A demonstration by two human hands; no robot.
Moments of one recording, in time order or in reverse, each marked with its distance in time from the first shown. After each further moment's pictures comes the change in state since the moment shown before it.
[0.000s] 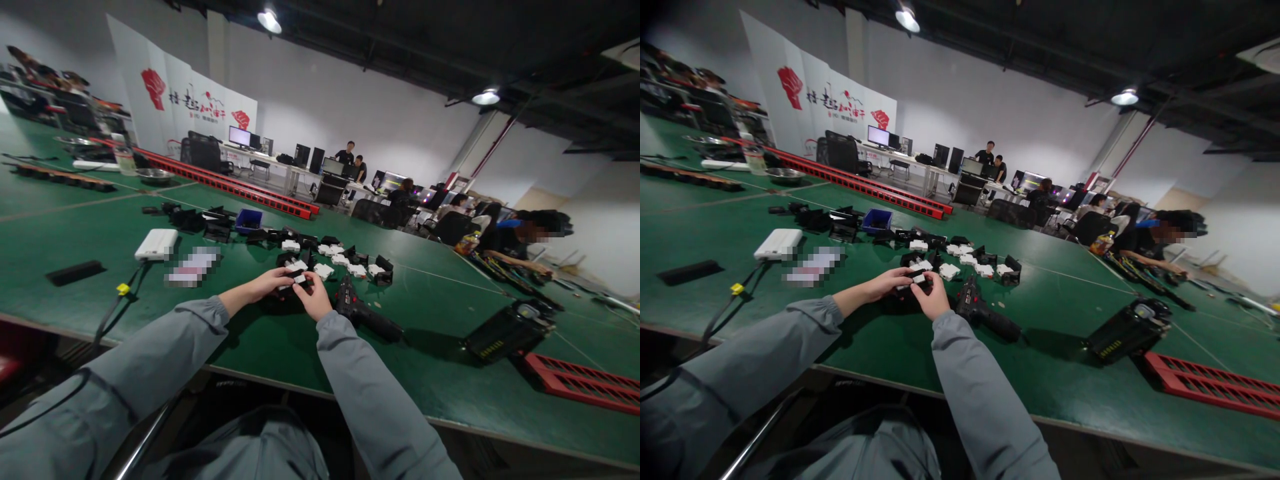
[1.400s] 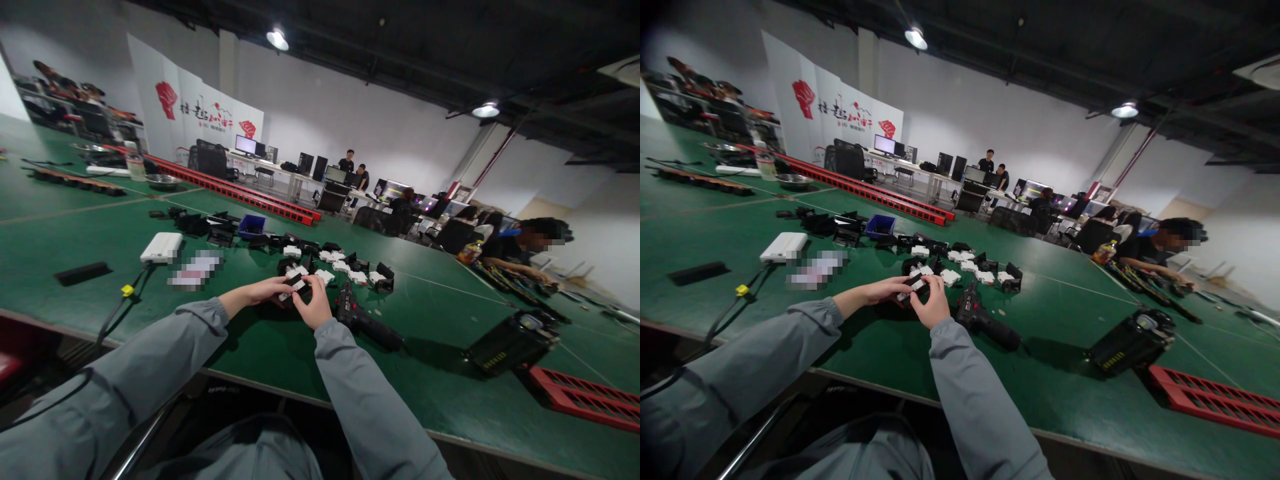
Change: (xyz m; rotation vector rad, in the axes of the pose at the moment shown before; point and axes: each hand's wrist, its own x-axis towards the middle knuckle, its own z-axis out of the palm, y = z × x) left_hand -0.001 0.002 -0.008 -0.021 -0.166 -0.092; right_hand -0.007 -0.024 -0.011 -0.191 0.079 -0.328
